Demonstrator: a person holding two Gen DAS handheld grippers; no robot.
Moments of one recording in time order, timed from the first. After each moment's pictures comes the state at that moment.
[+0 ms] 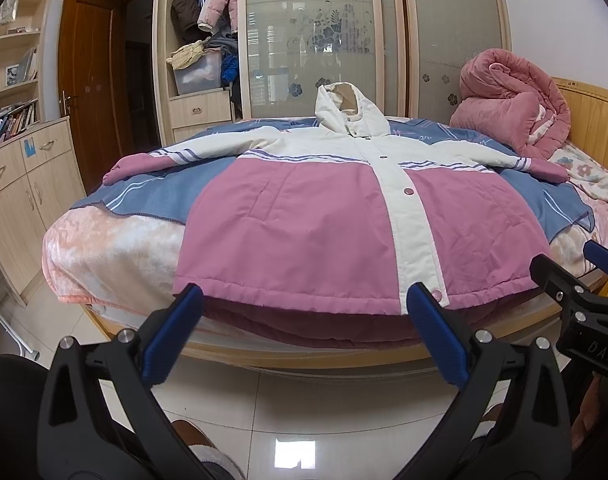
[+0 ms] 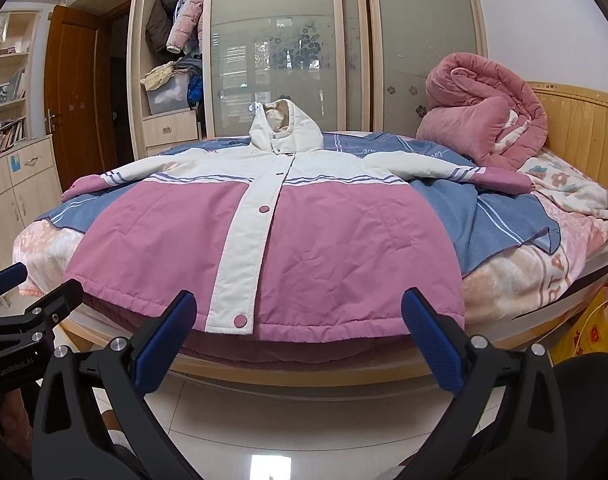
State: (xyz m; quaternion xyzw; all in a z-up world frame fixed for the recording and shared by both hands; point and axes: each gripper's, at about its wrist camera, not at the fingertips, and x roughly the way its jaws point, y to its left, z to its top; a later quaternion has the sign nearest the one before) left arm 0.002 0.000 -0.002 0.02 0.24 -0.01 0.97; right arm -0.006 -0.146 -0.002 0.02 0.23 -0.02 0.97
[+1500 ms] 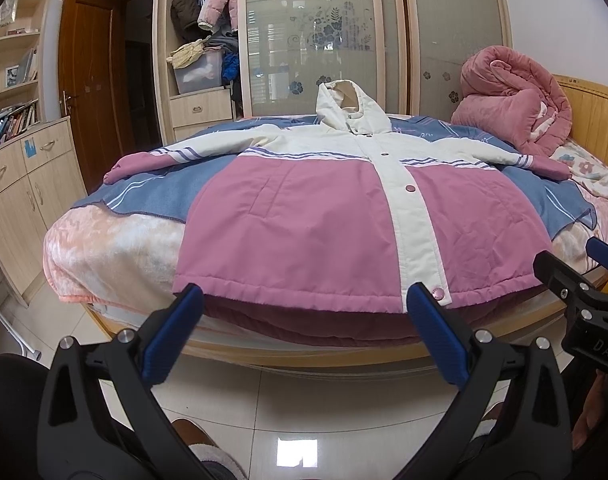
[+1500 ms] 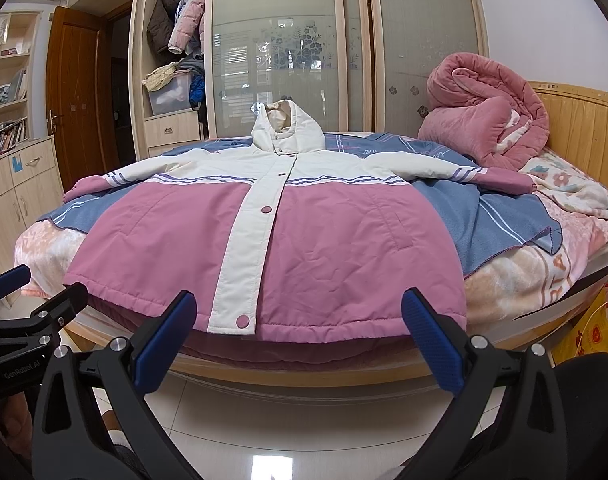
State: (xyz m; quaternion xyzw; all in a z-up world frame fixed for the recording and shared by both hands) left arm 0.003 0.001 -0.004 0.02 0.25 0.00 0.97; right arm -0.006 -0.144 -0.002 0.02 0.23 -0.02 0.97
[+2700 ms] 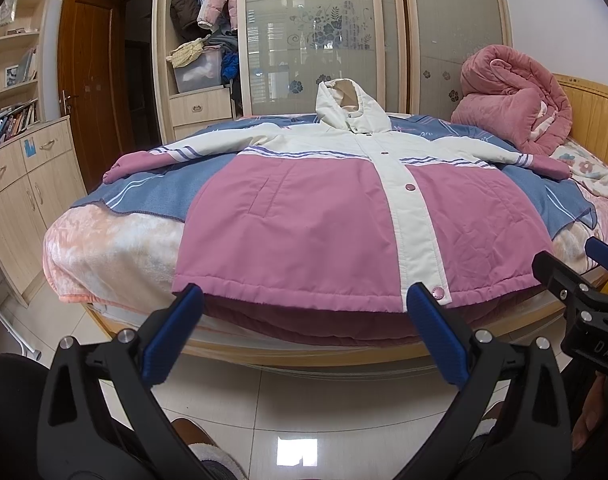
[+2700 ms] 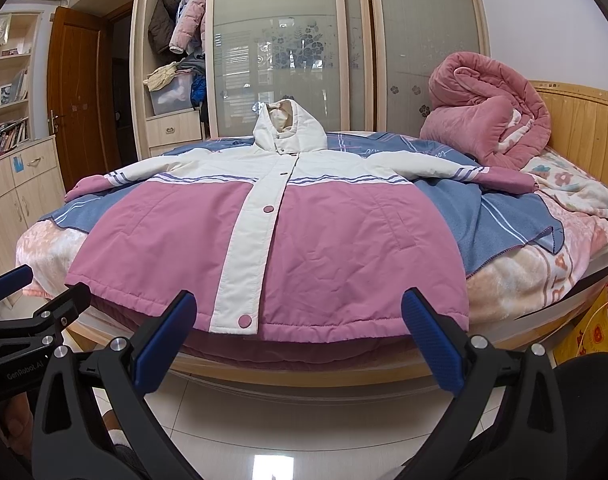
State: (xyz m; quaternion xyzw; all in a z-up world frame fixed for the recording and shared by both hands) left arm 0.003 0.001 -0.004 0.02 0.25 -0.01 0.97; right arm -0.005 -0.141 -0.002 0.02 0.23 -0.01 0.97
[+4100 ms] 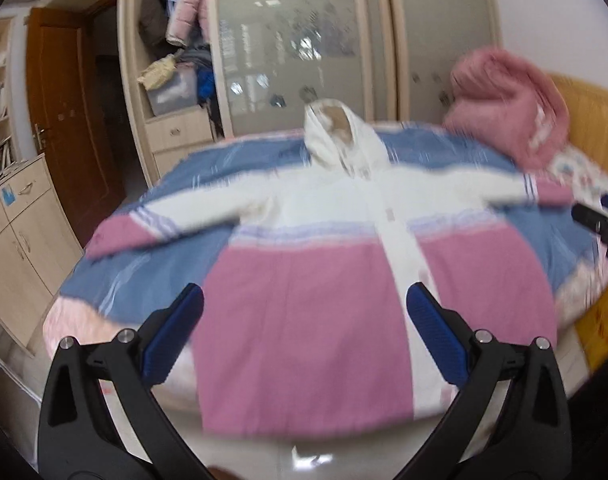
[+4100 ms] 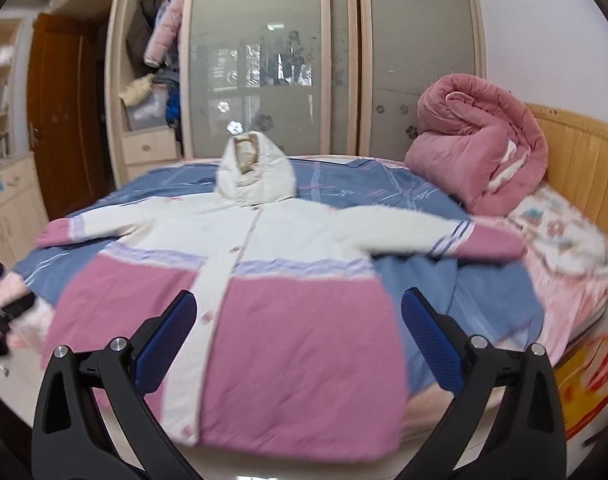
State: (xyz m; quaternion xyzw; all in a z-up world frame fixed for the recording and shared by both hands) left arm 0.130 0.005 0.116 0.05 0.25 -0.03 0.97; right arm 0.130 -0.231 0.127 0.01 0.24 -0.06 0.97
